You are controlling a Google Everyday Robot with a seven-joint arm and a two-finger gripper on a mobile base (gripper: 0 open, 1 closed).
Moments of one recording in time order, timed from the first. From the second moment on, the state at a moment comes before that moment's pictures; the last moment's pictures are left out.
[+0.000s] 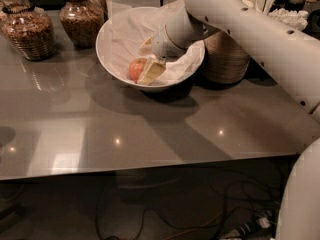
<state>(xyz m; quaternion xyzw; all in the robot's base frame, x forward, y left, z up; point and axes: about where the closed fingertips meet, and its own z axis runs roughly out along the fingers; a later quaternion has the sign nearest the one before) 0.673 0.032 0.867 -0.70 0.61 0.11 0.34</state>
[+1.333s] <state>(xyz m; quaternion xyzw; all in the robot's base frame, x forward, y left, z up) 0.678 0.036 0.869 -0.70 0.61 0.12 0.34</state>
